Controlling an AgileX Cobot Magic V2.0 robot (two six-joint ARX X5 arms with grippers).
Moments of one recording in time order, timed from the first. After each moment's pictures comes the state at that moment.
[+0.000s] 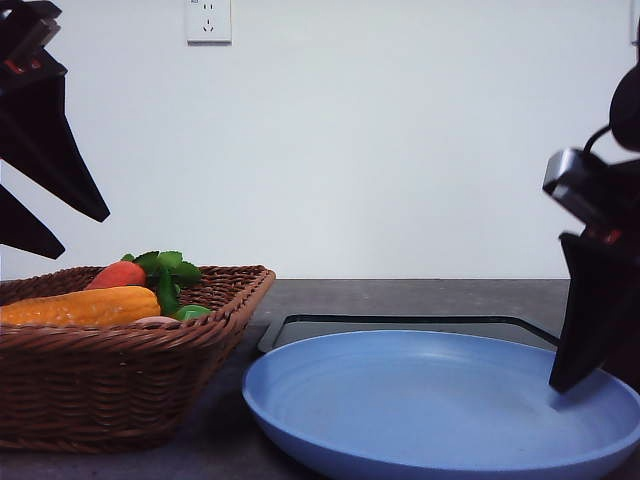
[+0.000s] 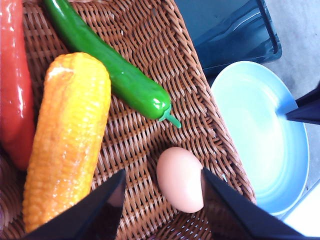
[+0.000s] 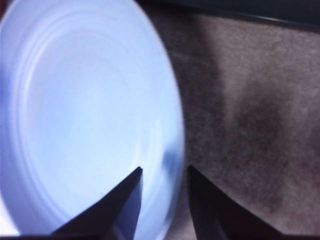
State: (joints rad) left_arx -0.29 1.03 0.65 -0.48 0.48 -0.20; right_arx 0.25 1.38 0.59 -0.44 -0.57 0.16
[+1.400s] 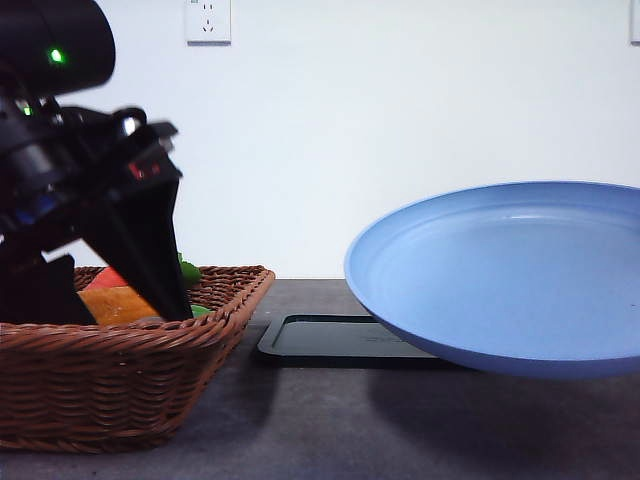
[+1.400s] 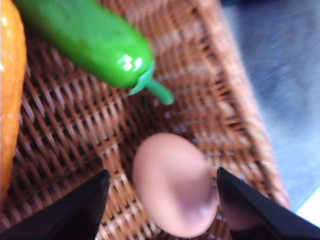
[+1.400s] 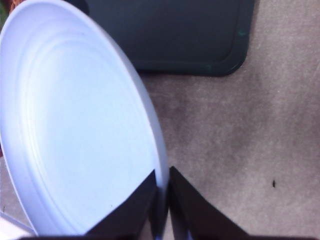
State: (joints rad) left_arx -0.51 1.37 0.72 -0.42 0.39 -0.26; right_arx 0.10 0.83 0.59 -0.71 -0.46 0.20
